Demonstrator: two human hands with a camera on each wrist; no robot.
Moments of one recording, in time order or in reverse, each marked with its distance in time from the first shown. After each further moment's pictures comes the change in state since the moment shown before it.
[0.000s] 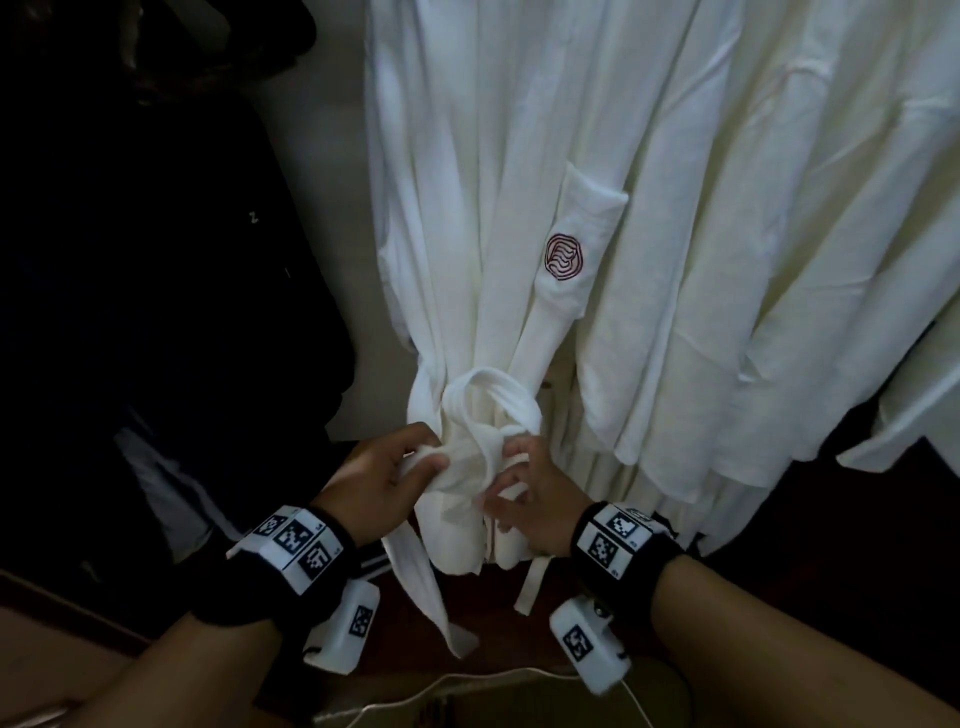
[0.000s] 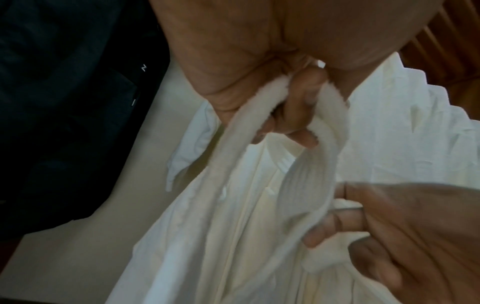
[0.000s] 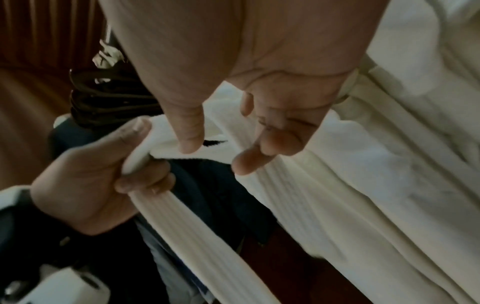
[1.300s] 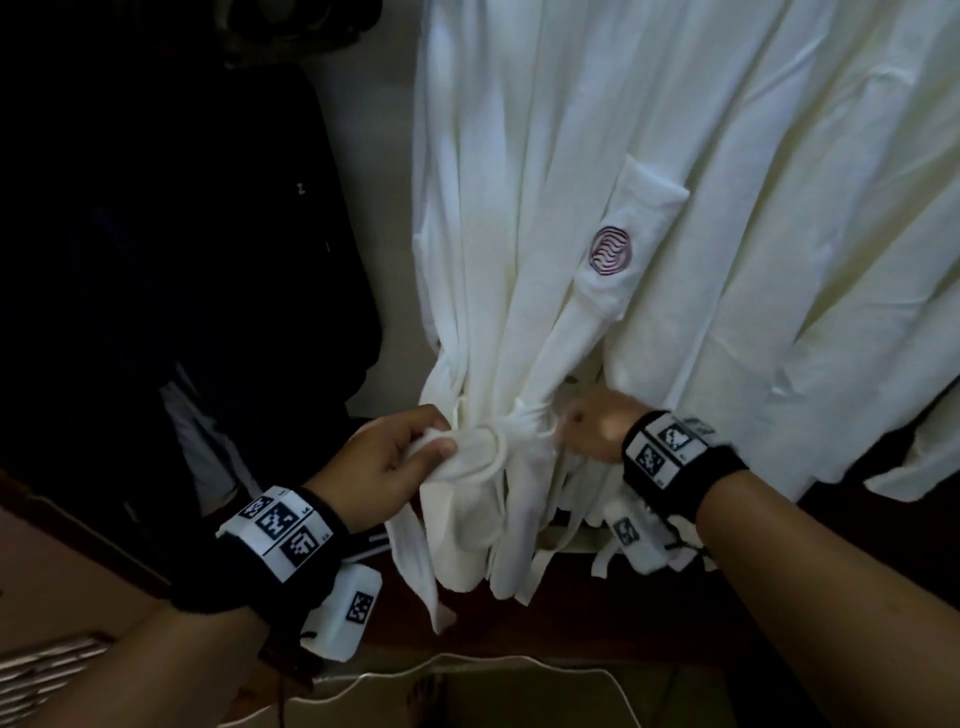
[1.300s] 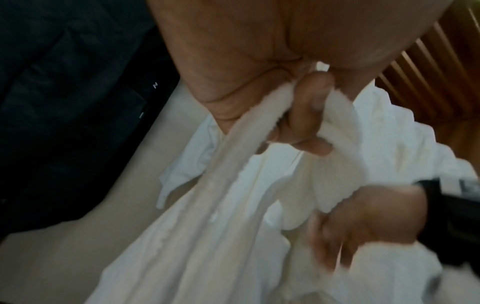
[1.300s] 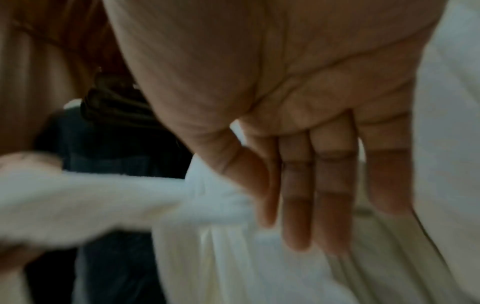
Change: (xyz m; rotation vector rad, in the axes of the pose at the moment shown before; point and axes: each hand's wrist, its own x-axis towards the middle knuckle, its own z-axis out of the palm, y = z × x) left_hand -0.021 0.018 -0.024 -0.095 0.027 0.009; right_hand 0.037 -0.069 -0.064 -1.061 -0.160 0.123
